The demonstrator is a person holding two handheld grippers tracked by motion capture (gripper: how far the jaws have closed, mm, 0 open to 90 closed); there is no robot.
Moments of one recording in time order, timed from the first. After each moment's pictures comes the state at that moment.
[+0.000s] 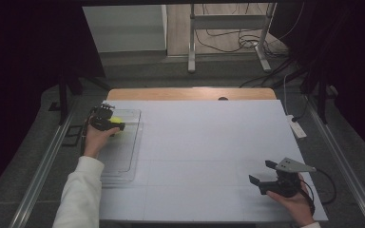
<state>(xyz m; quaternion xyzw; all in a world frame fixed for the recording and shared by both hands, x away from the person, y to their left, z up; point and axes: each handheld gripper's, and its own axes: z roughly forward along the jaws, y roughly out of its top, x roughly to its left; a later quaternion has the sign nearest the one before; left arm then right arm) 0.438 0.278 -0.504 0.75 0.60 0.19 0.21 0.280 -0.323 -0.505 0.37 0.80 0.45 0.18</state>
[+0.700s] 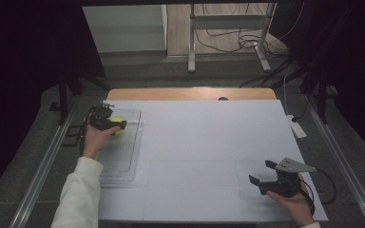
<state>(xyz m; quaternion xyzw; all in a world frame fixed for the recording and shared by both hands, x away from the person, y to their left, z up) 0.430 0.278 -0.491 0.74 0.59 0.20 0.26 0.280 -0.323 -0.505 0.37 0.80 0.44 0.18</state>
